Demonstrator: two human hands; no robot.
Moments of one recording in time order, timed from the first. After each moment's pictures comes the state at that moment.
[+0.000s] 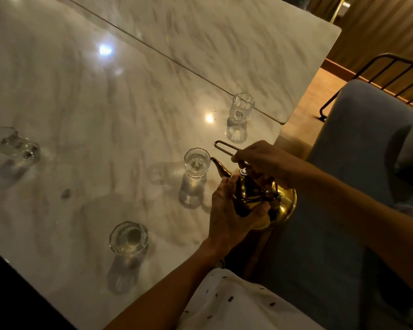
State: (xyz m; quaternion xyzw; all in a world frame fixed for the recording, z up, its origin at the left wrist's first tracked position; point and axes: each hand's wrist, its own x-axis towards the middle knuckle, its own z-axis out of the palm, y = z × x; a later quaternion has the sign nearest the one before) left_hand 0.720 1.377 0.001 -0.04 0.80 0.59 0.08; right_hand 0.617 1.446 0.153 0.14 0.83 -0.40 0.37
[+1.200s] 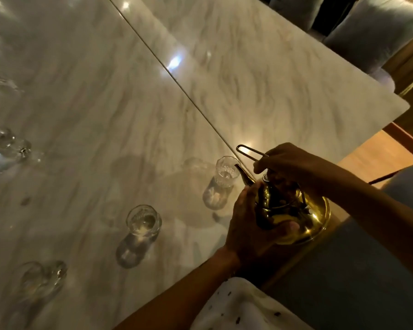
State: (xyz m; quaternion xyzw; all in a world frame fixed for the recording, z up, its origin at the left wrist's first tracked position) left_hand 0.492 1.546 0.024 -0.12 0.79 0.60 -0.06; right_hand 0.378 1.578 0.179 -0.02 0.85 -0.33 0.41
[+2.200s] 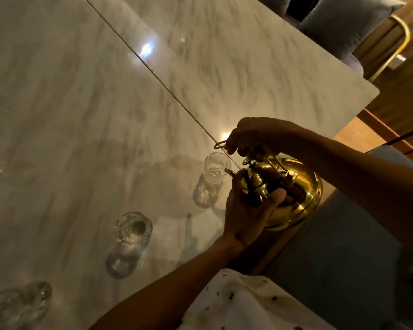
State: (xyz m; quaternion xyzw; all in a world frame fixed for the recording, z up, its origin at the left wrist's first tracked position) left_hand 0.473 1.532 0.046 -0.17 0.66 0.73 -0.01; right_hand 0.336 1.516 0.173 0.00 0.86 -0.22 0.46
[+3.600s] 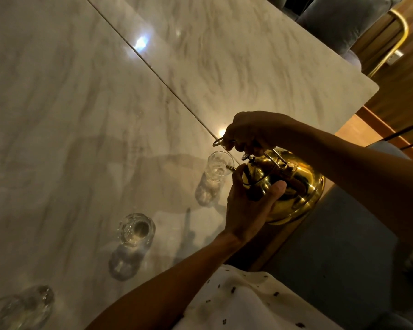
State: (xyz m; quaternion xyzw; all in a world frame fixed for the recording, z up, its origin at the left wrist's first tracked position) left_hand 0.467 1.517 0.056 -0.15 0.62 0.77 0.00; right_hand 0.330 1.491 0.168 0.01 0.86 -0.17 0.47
